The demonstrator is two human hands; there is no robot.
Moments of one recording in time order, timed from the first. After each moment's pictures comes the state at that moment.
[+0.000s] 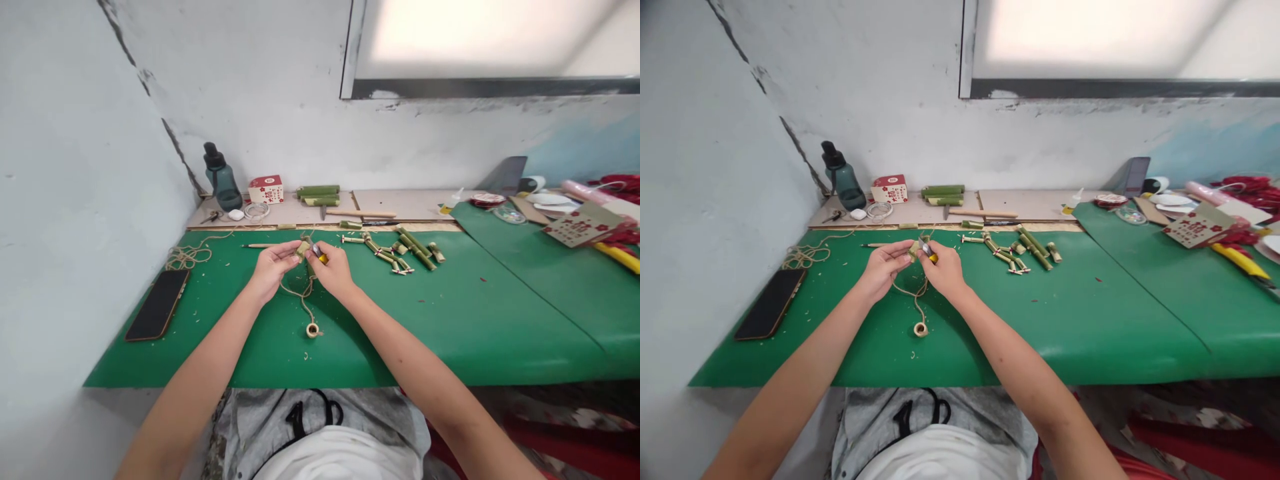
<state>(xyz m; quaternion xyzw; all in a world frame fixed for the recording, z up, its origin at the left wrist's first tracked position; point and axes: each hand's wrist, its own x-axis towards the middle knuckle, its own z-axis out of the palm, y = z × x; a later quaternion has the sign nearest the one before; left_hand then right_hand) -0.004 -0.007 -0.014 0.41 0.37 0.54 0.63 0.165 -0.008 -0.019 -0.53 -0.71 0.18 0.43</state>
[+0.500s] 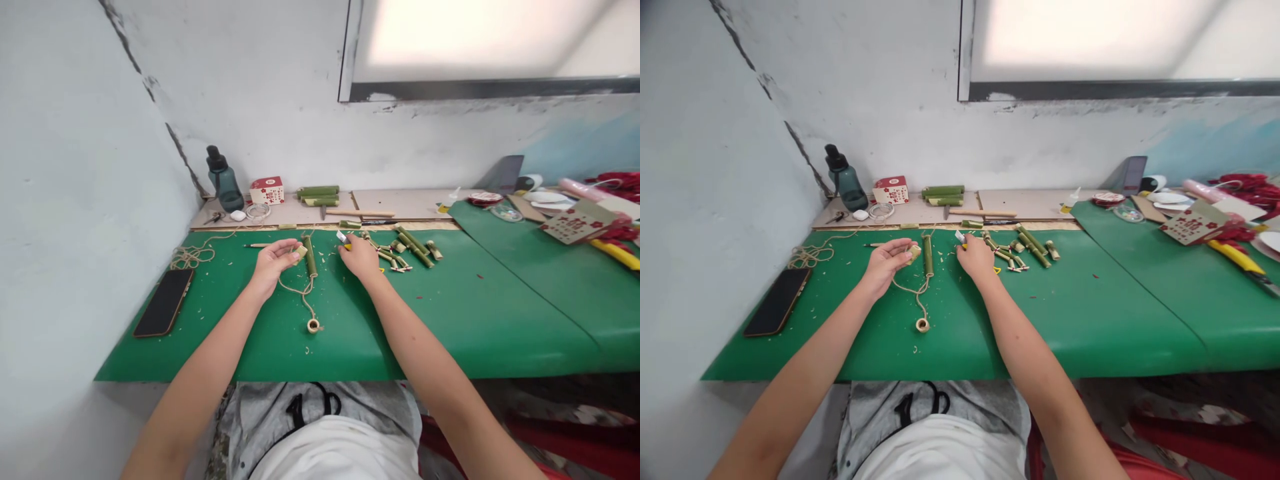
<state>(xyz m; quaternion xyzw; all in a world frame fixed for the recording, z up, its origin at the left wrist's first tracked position) -0.008 -0.007 -0.015 0.43 0.40 0.55 0.60 0.233 0.022 -0.022 -0.73 -0.66 0.07 0.19</state>
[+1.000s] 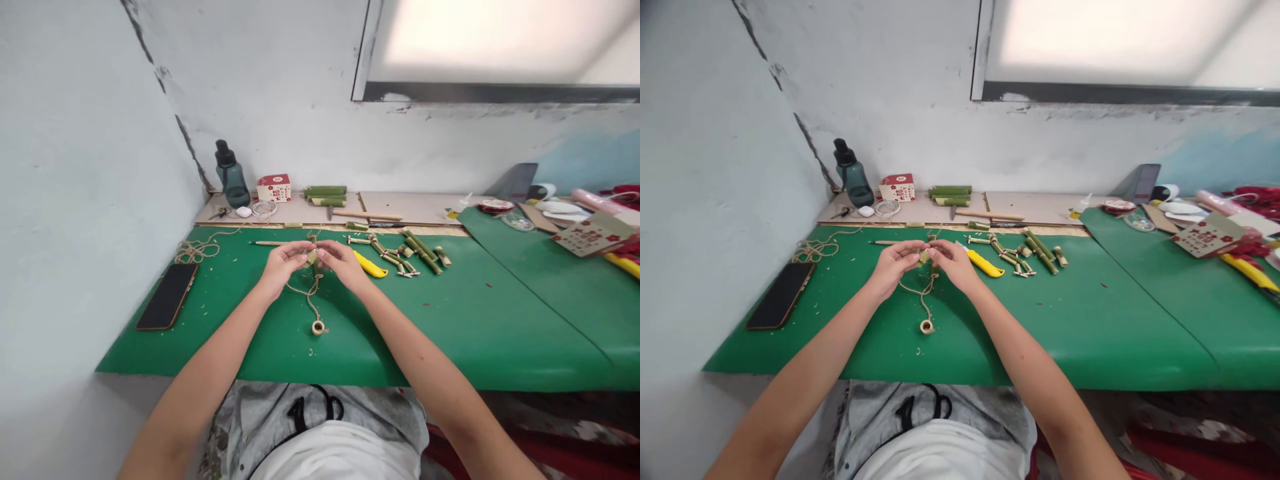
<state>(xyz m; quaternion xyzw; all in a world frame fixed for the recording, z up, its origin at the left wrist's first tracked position) -0.005 -0.012 -0.016 0.49 0.37 0.52 0.59 0.188 0.004 -0.021 -0.44 -0.66 0.43 0.44</state>
